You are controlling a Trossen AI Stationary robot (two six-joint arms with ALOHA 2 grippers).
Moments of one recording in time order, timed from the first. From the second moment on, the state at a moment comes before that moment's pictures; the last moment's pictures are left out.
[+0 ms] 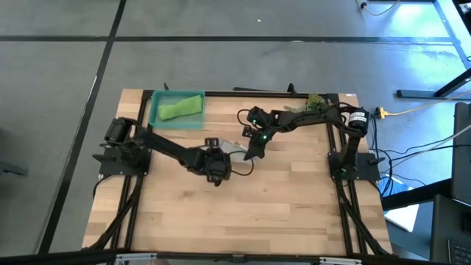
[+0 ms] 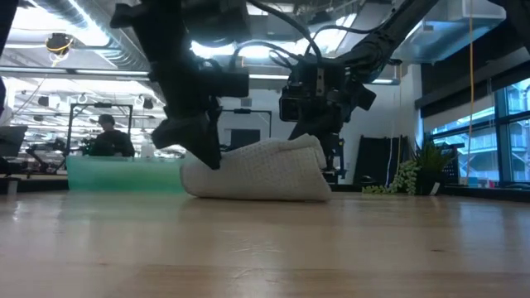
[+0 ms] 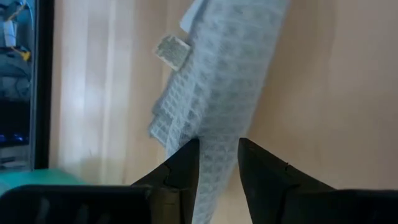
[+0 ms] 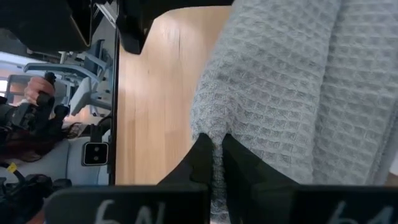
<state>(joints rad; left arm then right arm) -0.19 1.79 1.10 -0.61 -0.61 -0.12 -0.31 1.87 1.07 -0.16 -0.84 0.30</state>
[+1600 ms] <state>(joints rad) -0.48 1.63 1.10 -0.52 -0.35 -0.29 -0.07 1.87 0.98 0.01 -0.87 0.36</state>
